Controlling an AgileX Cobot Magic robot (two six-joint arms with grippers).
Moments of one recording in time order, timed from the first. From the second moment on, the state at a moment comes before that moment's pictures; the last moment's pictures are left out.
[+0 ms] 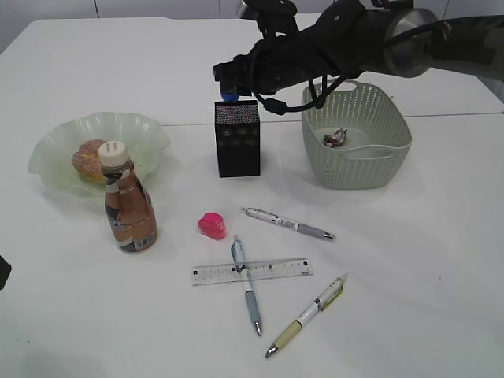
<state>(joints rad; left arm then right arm) -0.13 1.21 -0.78 -0.34 0.98 0.04 0.35 2.32 -1.98 0.82 0.45 -0.66</state>
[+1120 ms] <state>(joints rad) -0.13 1.21 -0.78 -0.34 1.00 0.04 0.35 2.31 -1.99 0.73 0.75 -0.60</state>
